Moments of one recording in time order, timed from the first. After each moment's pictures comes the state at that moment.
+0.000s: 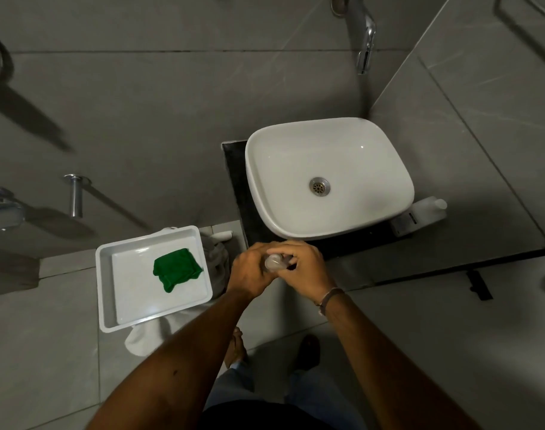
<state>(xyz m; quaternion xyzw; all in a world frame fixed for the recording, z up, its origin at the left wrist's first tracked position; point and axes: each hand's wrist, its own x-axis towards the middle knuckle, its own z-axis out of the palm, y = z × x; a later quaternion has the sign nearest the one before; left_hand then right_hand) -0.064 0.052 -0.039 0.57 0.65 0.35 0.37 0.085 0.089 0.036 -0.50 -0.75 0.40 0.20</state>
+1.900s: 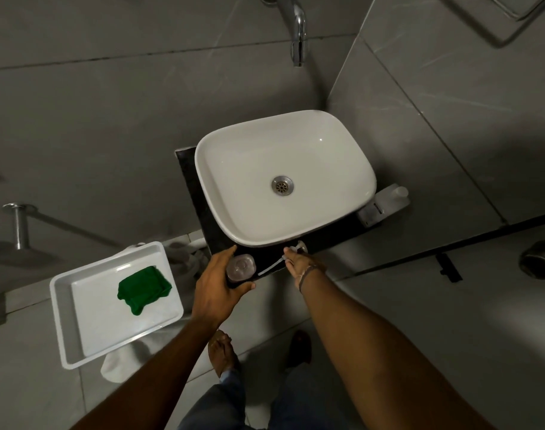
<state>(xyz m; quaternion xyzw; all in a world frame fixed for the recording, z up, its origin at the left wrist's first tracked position) -0.045 0.046 -0.019 0.53 0.70 0.30 0.37 0.143 0.148 -0.031 -0.67 0.02 0.62 0.41</state>
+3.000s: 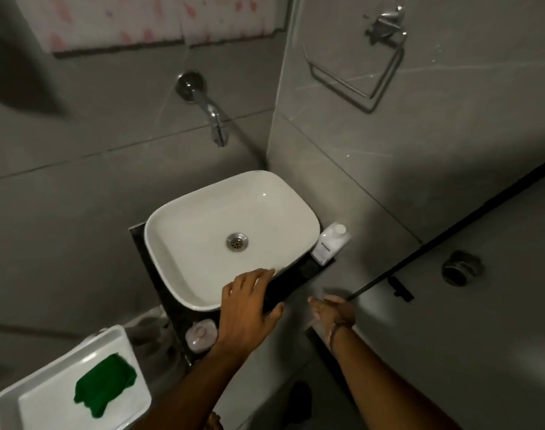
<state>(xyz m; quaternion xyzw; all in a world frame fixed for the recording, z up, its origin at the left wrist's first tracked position) 0.068 0.121 0.057 0.76 0.58 0.25 0.17 0.277 0.131 0.012 -0.77 -0.07 0.44 0.45</state>
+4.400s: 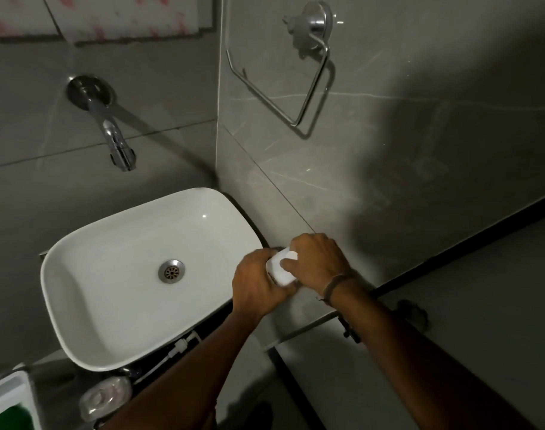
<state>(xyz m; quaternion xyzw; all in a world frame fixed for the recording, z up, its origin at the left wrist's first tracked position) 0.267 0.264 0.037 0.62 0.54 0.43 0.37 0.384 0.284 0.179 -0.72 -0.69 0.11 -0.04</state>
